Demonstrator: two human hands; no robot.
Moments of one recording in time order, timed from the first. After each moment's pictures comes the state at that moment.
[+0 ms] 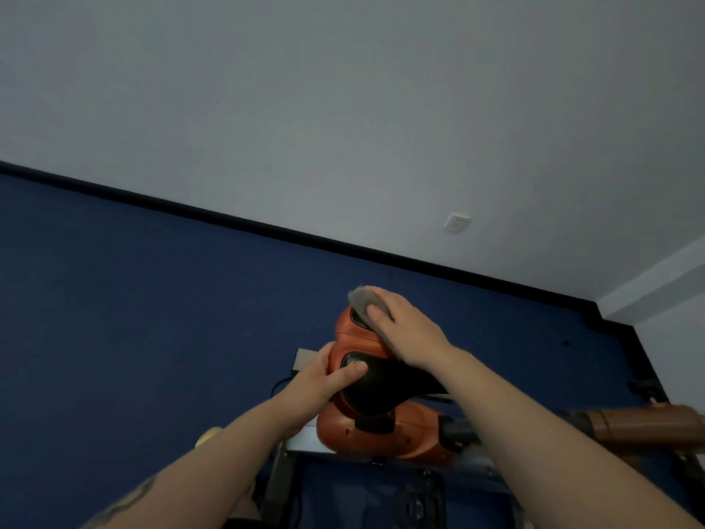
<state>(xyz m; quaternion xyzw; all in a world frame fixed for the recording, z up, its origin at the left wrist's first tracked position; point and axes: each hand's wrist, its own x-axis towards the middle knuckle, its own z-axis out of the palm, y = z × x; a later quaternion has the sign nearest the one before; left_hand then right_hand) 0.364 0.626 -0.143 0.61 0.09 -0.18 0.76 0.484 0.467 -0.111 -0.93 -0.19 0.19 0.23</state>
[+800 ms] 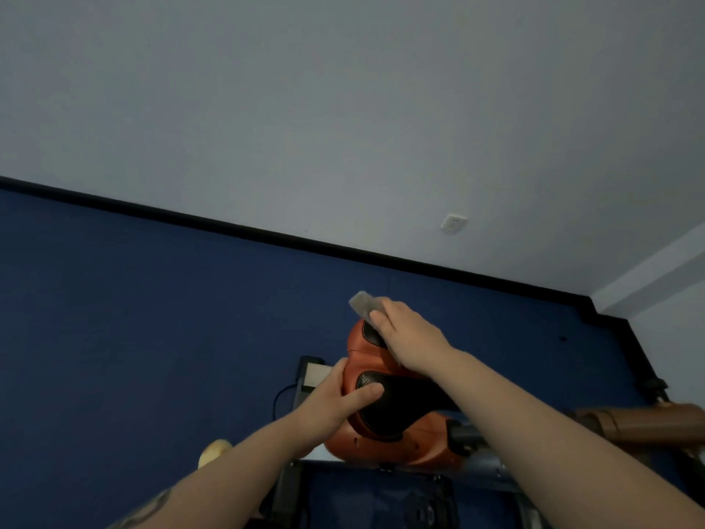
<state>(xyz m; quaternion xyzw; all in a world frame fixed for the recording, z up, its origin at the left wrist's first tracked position) 0.366 0.631 -0.152 0.59 0.05 -0.21 0.78 0.483 0.490 -0.101 -0.95 -0.19 0.19 0.17</state>
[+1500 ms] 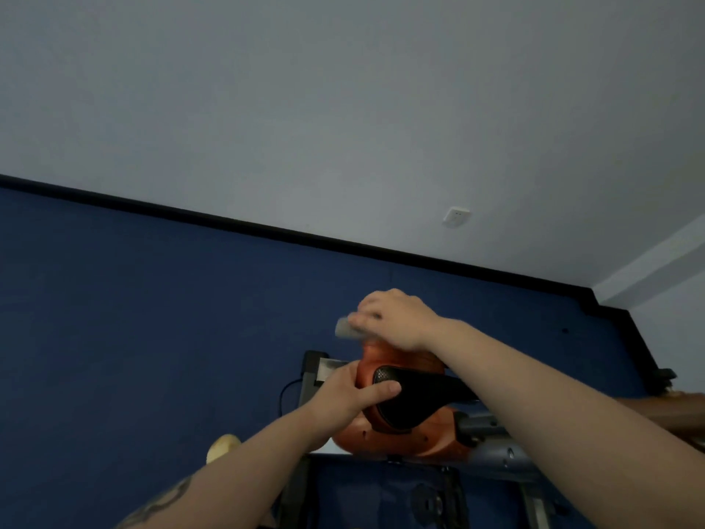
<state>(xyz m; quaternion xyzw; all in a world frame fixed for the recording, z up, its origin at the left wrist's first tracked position) 0.369 0.636 -0.148 0.61 0.05 -0.23 0.76 0.500 0.521 -0.095 -0.92 -0.31 0.23 0.09</state>
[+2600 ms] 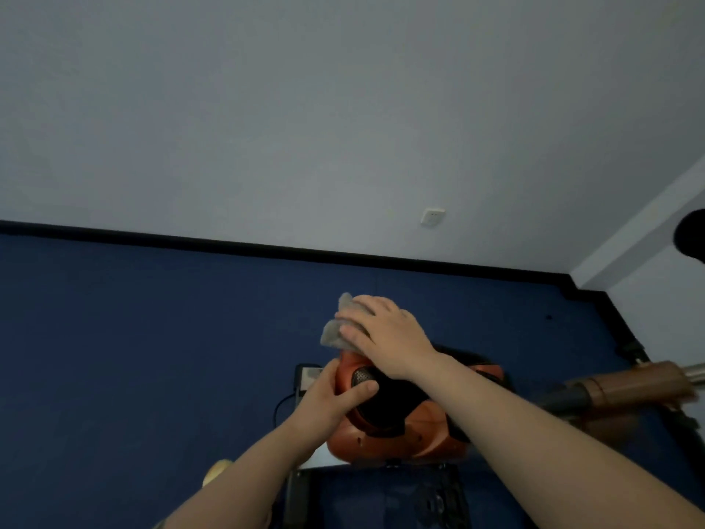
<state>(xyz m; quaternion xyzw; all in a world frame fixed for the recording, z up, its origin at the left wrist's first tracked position) 0.365 0.638 -0.153 0.65 0.06 -0.19 0.73 0.461 0.506 -0.104 -0.96 -0.23 0.10 0.15</state>
